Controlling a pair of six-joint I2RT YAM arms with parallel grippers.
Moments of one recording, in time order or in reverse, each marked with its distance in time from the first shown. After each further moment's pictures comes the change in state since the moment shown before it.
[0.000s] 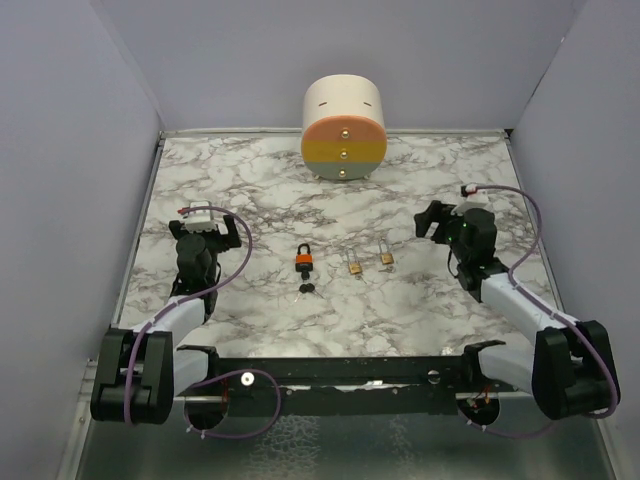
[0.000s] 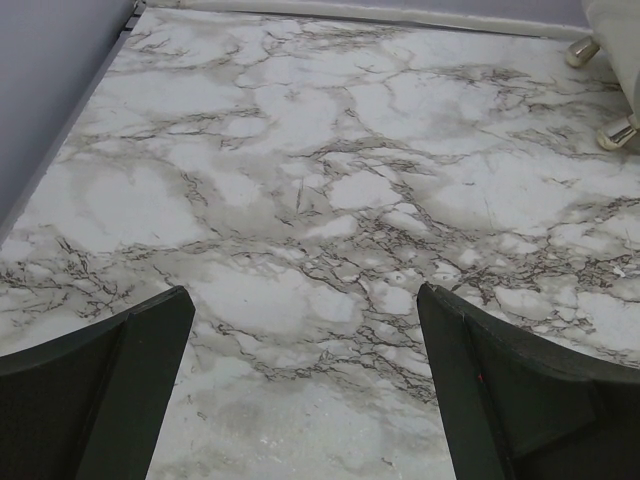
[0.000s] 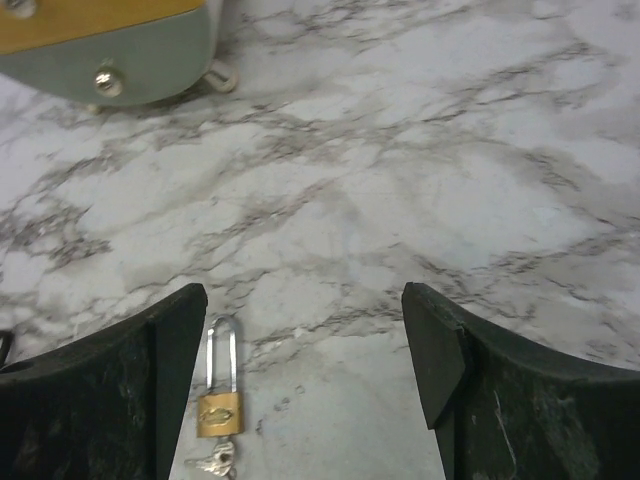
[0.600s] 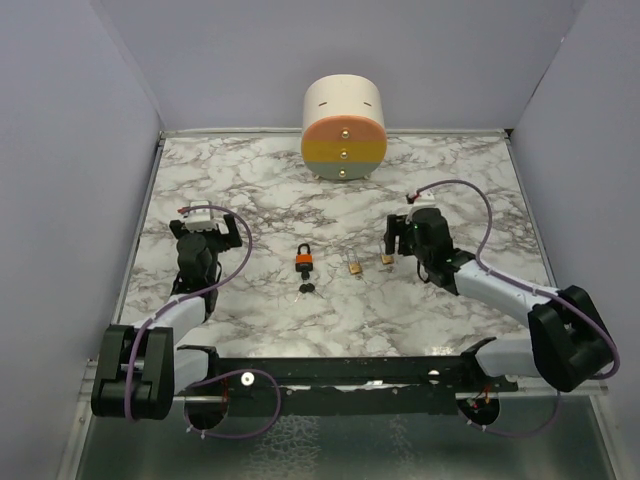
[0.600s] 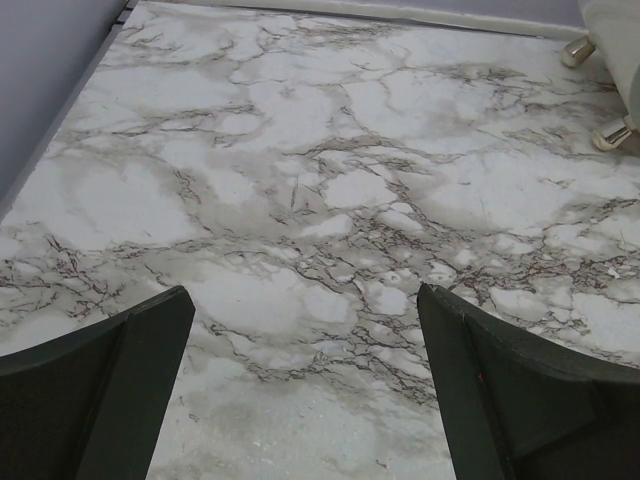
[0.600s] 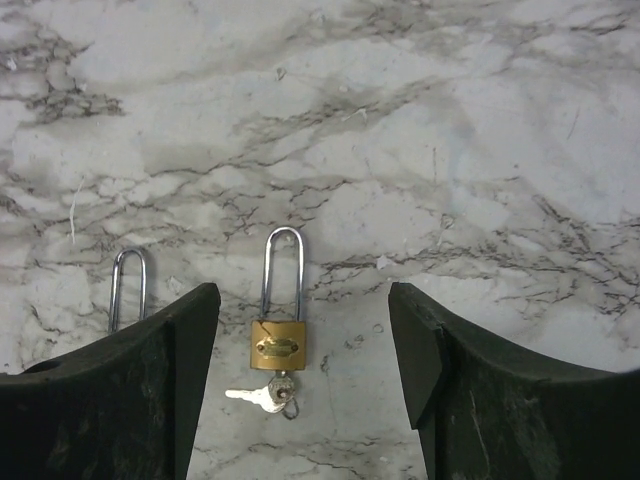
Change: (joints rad) left arm 0.000 0.015 0.004 0.014 0.008 -0.017; right arm 0.343 0.119 0.116 -0.181 0.211 -0.084
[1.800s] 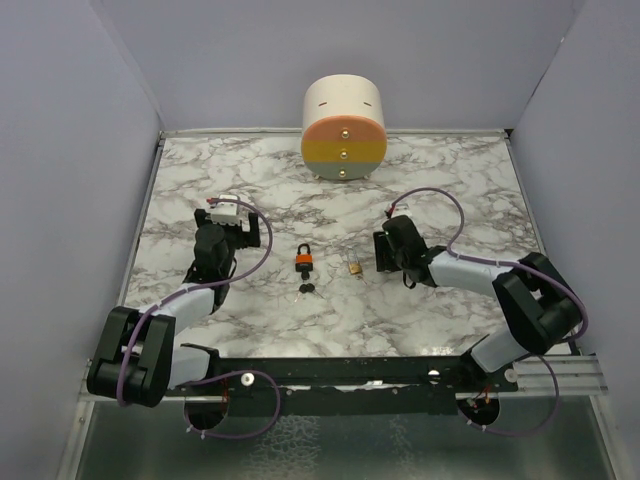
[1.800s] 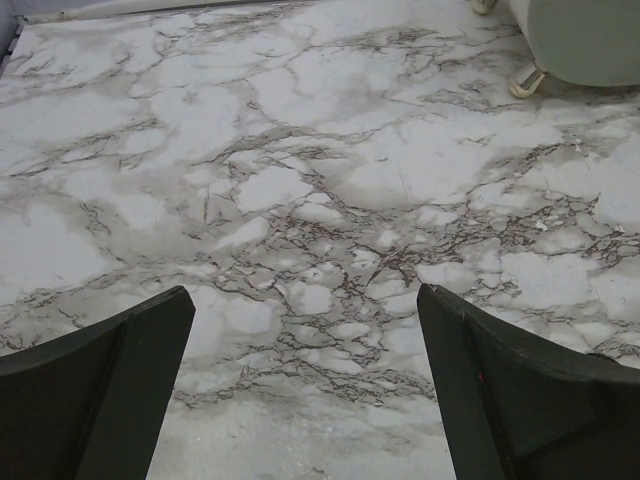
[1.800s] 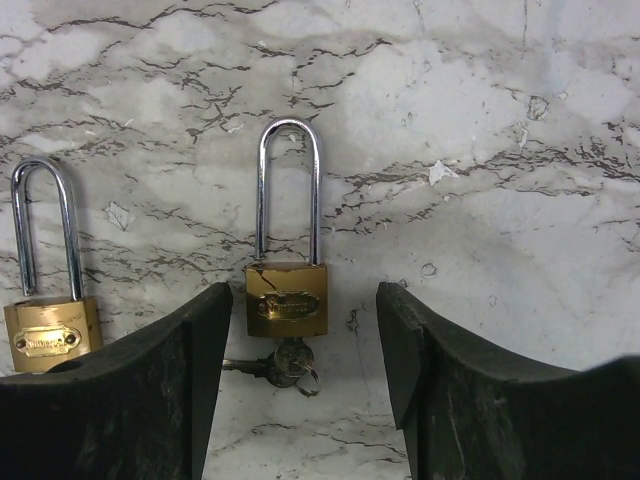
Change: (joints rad) left arm -0.149 0.087 0.082 -0.048 0.010 0.082; right arm 0.129 0.251 0.080 -0.175 0.097 0.091
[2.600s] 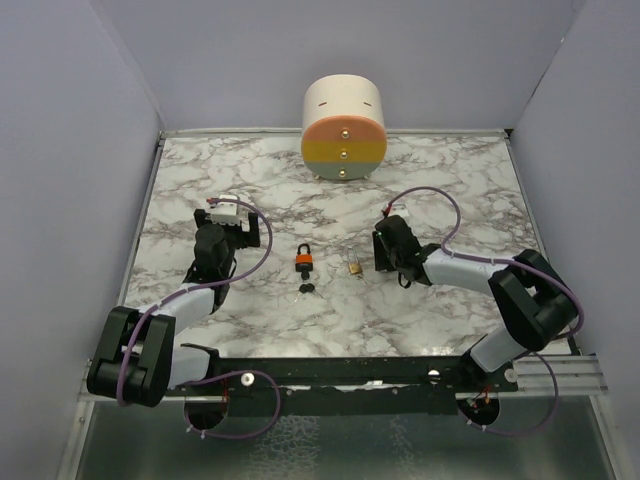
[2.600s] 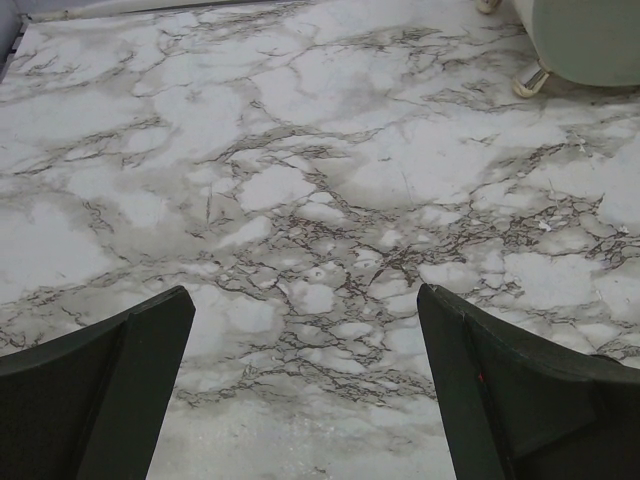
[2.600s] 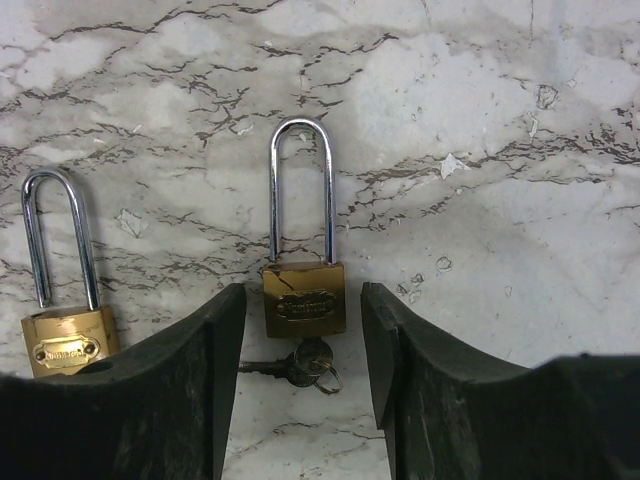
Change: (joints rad) left arm 0.000 0.001 0.000 -0.002 -0.005 0.001; right arm 0.042 0.037 0.047 -0.056 0.058 0.058
